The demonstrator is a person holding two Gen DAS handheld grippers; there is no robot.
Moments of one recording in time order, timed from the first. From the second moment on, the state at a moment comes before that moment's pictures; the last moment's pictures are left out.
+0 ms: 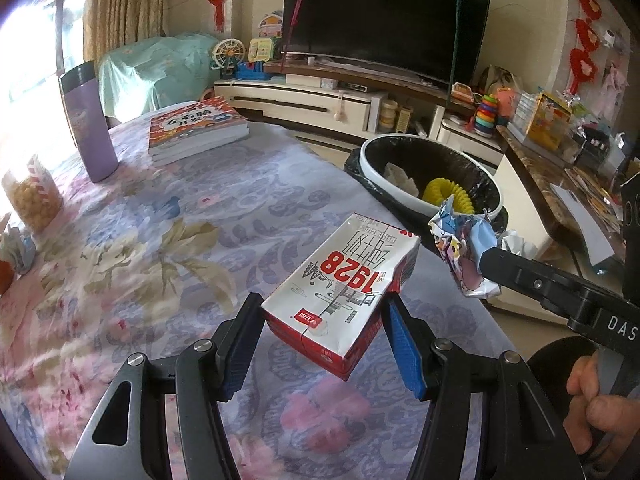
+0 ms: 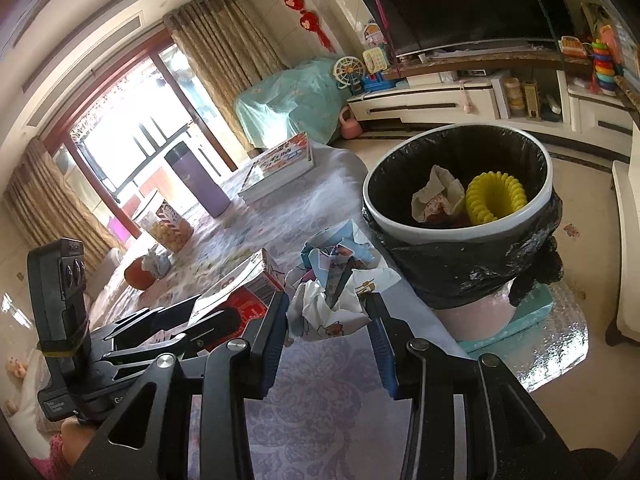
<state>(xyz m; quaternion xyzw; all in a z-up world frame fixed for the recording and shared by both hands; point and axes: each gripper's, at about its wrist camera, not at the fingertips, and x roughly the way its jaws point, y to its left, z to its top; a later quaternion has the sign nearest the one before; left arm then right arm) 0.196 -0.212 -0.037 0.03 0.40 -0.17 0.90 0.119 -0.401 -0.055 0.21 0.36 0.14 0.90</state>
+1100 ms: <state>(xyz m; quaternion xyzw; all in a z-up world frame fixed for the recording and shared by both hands) 0.207 -0.250 -0.026 0.05 0.38 -0.21 0.90 0.108 -0.442 -0.046 0.22 0.33 0.10 0.91</state>
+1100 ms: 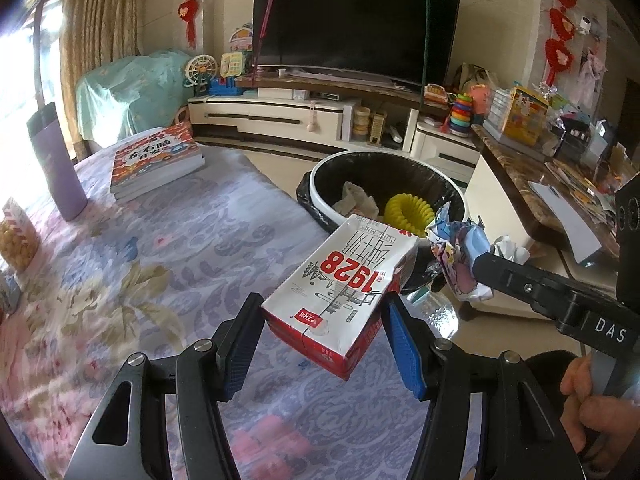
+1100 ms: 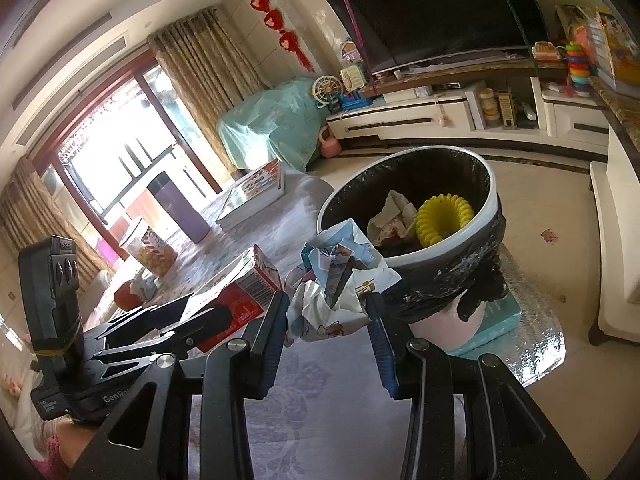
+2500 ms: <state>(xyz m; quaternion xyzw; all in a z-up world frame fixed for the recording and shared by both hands) 0.243 -0.290 -0.024 0.07 0.37 -0.23 0.90 0.126 -0.477 -0.041 0.23 0.32 0.07 0.92</state>
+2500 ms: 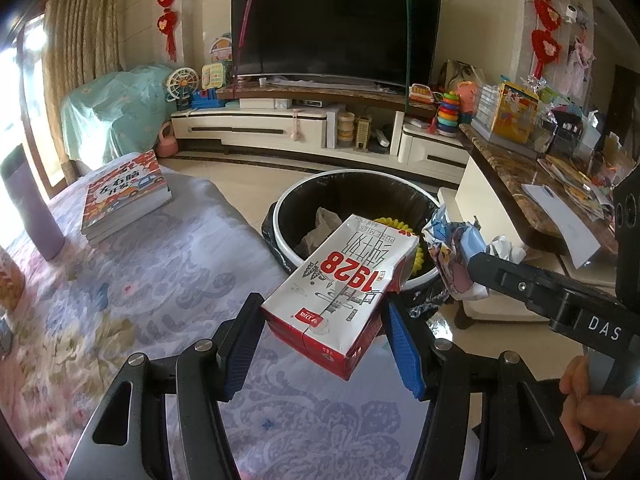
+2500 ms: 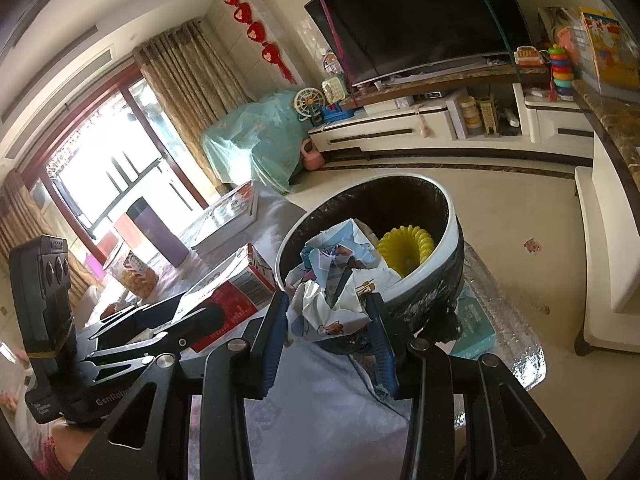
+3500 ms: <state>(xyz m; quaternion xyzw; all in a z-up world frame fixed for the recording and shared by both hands) 0.267 -0.317 -0.028 0.08 0.37 -0.24 0.89 0.137 -0.485 -0.039 0.22 0.32 0.07 0.92</state>
